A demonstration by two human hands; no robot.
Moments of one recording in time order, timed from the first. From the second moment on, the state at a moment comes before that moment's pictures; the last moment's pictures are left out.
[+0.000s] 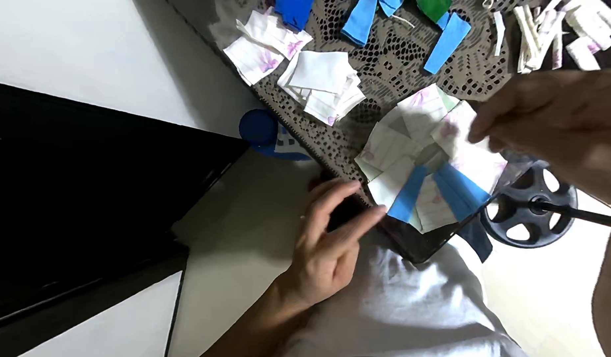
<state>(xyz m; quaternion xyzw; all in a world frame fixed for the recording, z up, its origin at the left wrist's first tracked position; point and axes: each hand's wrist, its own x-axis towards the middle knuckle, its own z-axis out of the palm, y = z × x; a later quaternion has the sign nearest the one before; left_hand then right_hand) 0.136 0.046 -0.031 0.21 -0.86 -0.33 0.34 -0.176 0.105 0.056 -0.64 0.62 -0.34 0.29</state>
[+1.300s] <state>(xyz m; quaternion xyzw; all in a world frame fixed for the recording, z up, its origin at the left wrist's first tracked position) 0.010 -0.037 0.042 0.32 -0.70 -0.60 0.20 -0.176 0.050 0.058 -0.36 0.58 -0.56 0.47</state>
